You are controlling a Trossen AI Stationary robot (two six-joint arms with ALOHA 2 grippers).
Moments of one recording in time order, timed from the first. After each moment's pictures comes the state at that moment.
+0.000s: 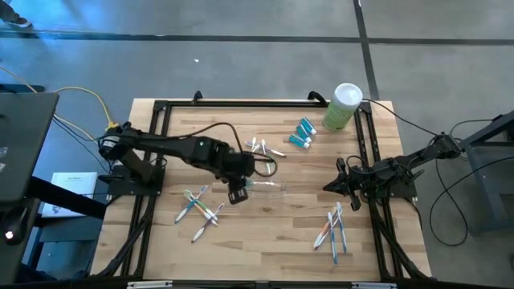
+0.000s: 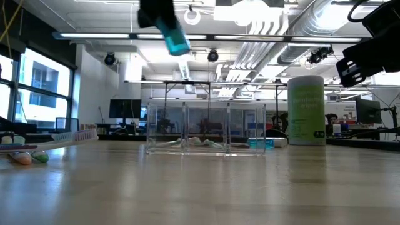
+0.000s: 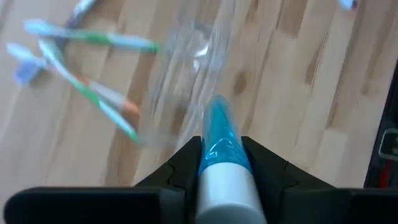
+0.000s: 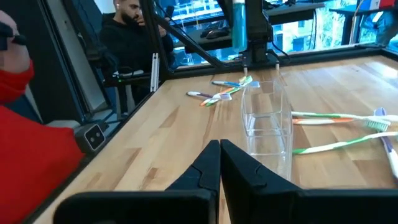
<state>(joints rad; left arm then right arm) -0.12 1.64 1.62 -1.02 -0.05 -0.44 0.39 0.17 0.01 0.05 0.18 0.24</state>
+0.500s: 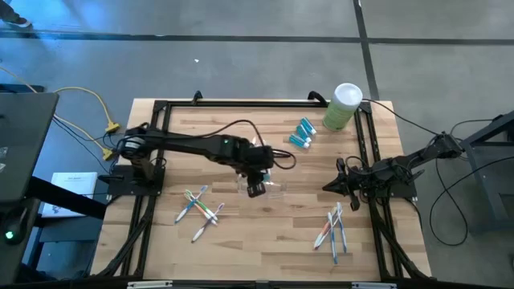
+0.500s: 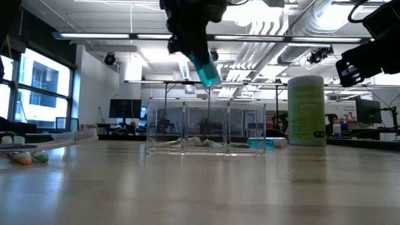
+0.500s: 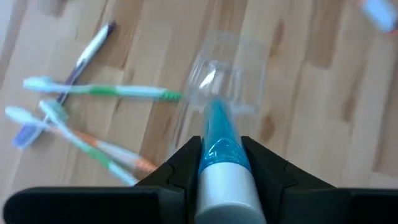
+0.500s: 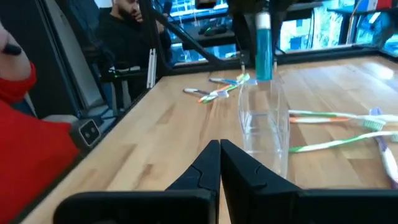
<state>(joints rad) -0.05 1.83 1.69 -0.92 -0.05 -0.31 0.39 0.19 0.01 0.06 0.19 0.19</state>
